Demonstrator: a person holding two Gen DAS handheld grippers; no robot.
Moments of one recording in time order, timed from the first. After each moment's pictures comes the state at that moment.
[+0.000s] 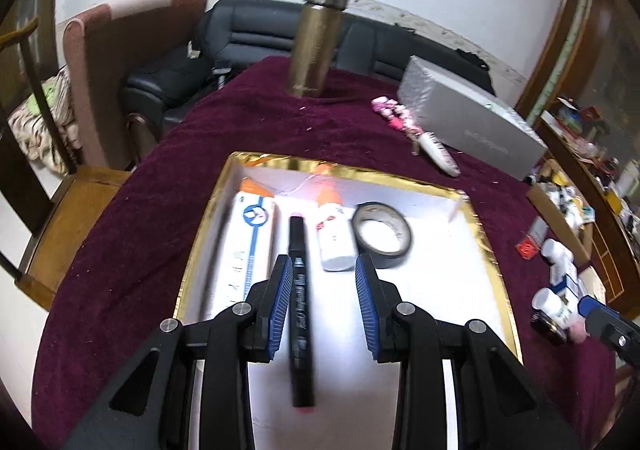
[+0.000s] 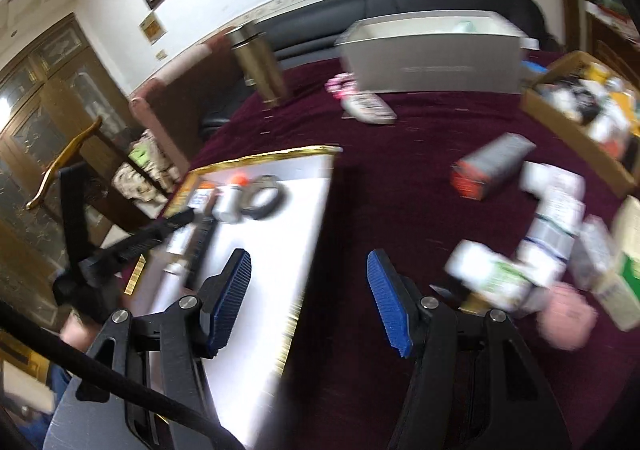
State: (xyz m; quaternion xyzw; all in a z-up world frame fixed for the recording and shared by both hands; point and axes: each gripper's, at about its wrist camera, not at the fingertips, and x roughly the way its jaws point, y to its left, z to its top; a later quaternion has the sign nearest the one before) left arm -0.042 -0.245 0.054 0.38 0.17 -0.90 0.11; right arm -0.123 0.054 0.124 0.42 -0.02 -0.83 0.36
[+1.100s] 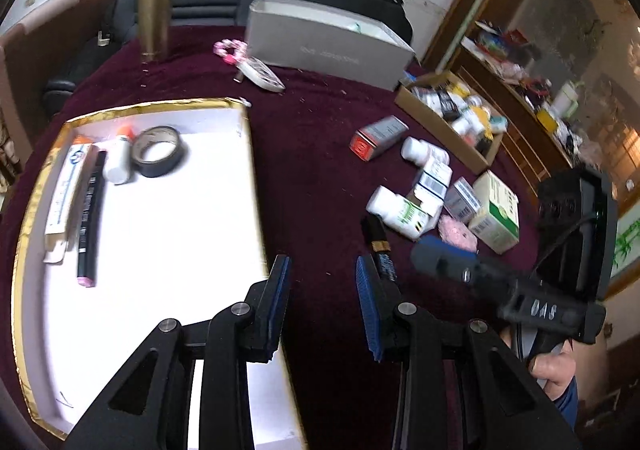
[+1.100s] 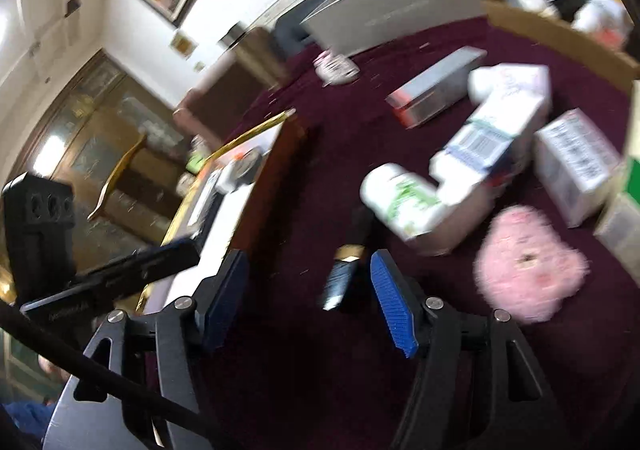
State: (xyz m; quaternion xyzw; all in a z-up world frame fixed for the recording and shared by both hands) left arm -0.038 -0.067 0.080 0.46 0.14 -0.88 -0.02; right arm -0.168 0.132 0.069 0.46 -0.13 -0.75 0.45
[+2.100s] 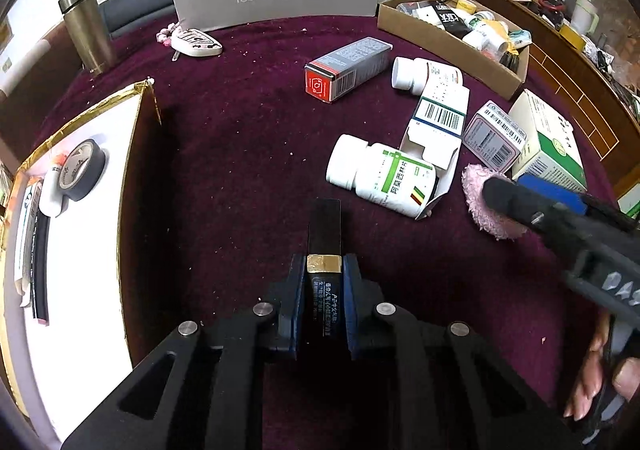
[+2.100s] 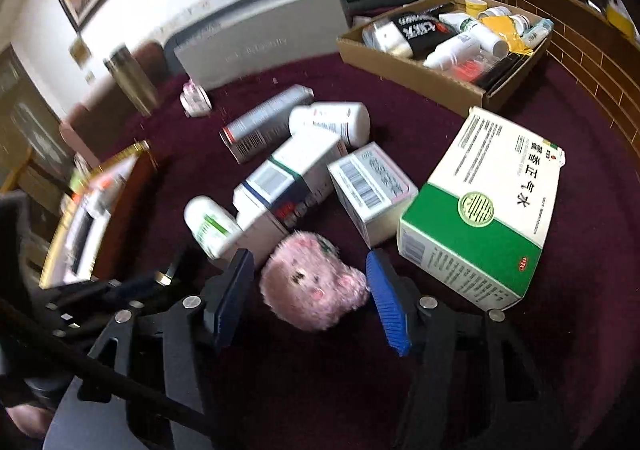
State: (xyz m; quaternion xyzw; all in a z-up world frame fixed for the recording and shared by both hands) left arm -0.095 0.016 0.018 0.52 0.01 -0.85 0.01; right arm -0.182 0.189 0.065 0.46 -0.03 -0.85 0.26
